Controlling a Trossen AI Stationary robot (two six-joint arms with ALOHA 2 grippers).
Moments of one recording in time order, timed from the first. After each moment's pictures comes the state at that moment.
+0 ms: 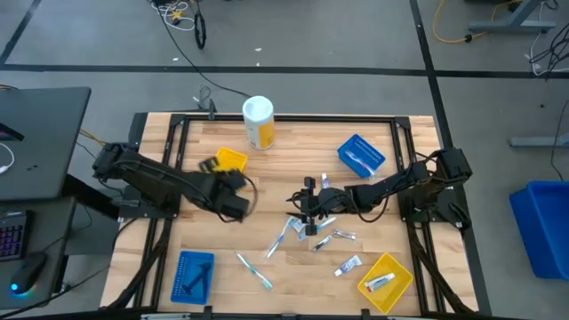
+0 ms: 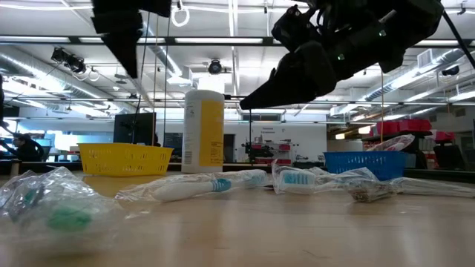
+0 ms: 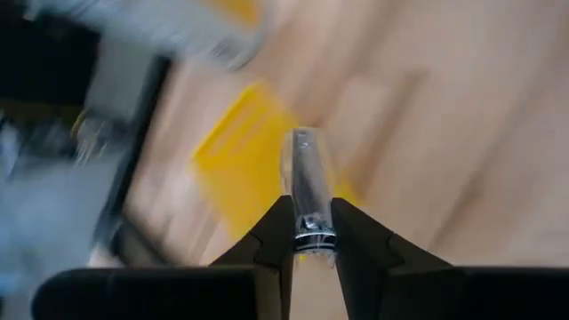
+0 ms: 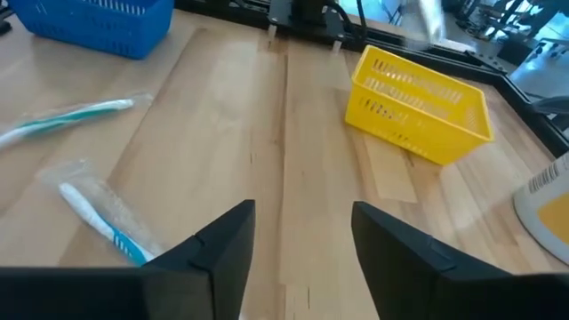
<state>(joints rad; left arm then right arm) -0.30 1.53 1.30 -1.39 -0.65 -0.74 0.18 1.70 0.76 0.50 0.21 -0.14</state>
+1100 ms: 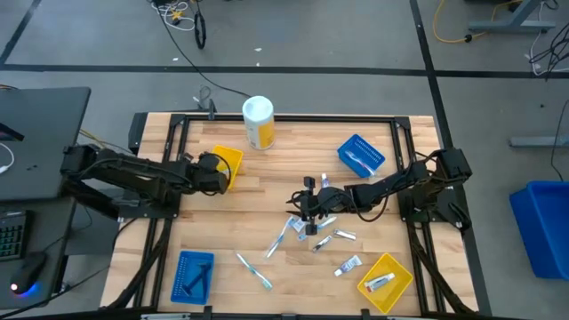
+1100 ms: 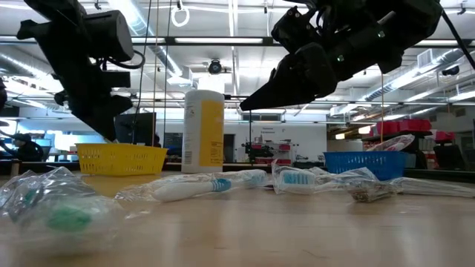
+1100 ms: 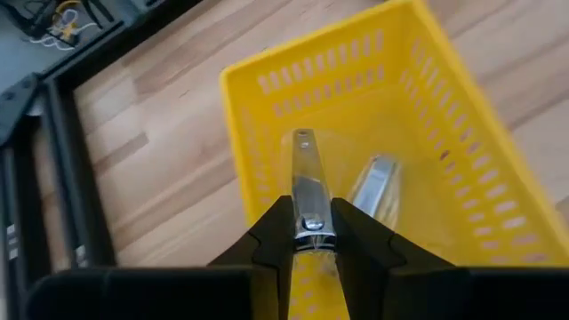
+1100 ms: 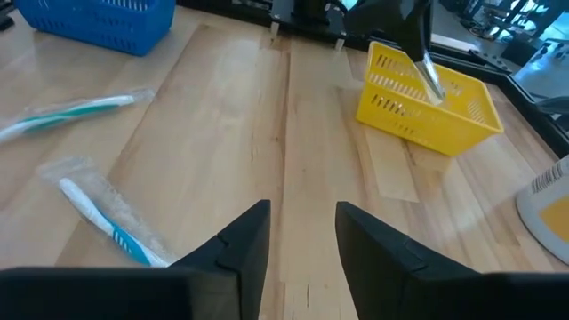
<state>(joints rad) 0.01 1.12 0.54 -0.73 -0.72 -0.87 0.17 1.70 0.76 0.49 0.20 -0.15</state>
